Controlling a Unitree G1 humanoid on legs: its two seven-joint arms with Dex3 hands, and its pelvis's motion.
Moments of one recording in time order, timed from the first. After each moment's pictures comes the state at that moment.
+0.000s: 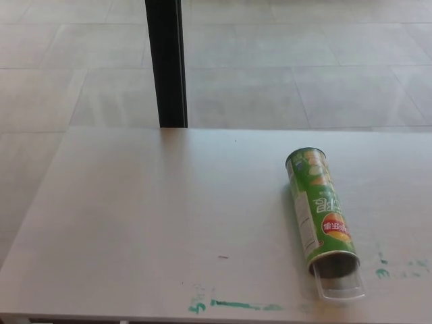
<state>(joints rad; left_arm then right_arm) 0.24 0.63 0.39 0.67 -0.10 0.07 -0.25 0.14 -0.56 -0.49 0.91 0.10 -0.23 0.10</state>
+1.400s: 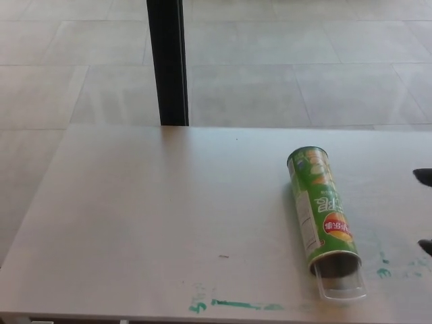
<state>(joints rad) 0.24 0.63 0.40 0.67 -0.11 0.07 -0.28 0.06 -0.63 -0.14 -0.17 0.00 -0.15 0.17</state>
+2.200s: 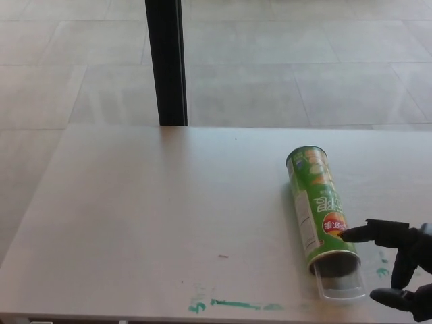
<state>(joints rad) 0.25 0.63 0.40 0.67 -0.12 0.07 -0.29 -0.03 -0.77 0.14 -0.12 -0.34 -0.19 0.20</state>
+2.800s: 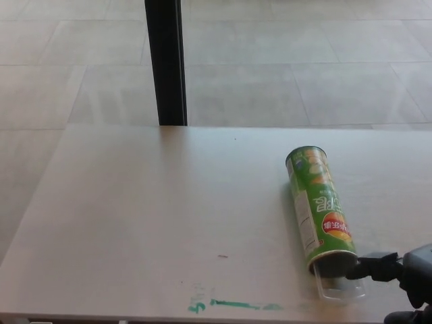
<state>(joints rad) 0.26 0.64 0.41 0.65 -0.12 0.07 -0.29 -0.05 -0.87 0.25 -0.07 -0.57 -0.27 0.20</state>
